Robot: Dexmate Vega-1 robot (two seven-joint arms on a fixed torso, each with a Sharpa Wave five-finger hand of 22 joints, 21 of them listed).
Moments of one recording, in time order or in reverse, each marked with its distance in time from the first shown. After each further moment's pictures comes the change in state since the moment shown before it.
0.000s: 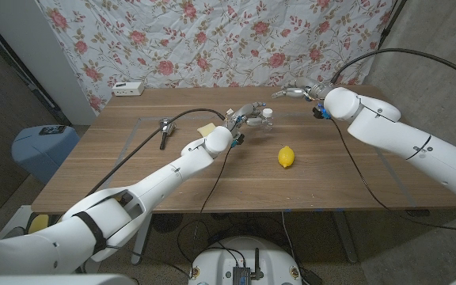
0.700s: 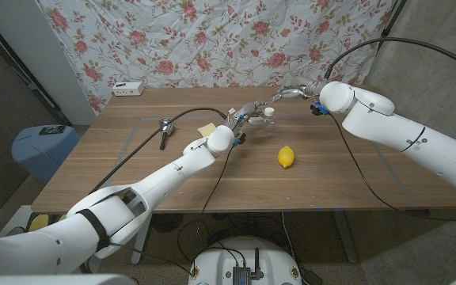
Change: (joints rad) left arm -0.013 -0.017 0.009 0.028 0.008 -0.021 0.009; left_hand -0.009 -0.009 0.007 -0.005 -0.003 -0.002 -0.002 0.000 0.000 0.000 0.000 -0.004 0.000 0.007 -0.007 -0.001 -0.004 -0.004 -0.004 0.000 0.000; right arm 0.092 0.012 -0.085 0.004 -0.111 -0.045 0.142; right_hand 0.054 -0.023 0.006 0.010 -0.055 0.043 -0.031 0.000 0.006 -0.033 0.040 -0.008 0.005 -0.073 0.149 -0.017 0.005 -0.161 0.121 -0.024 0.005
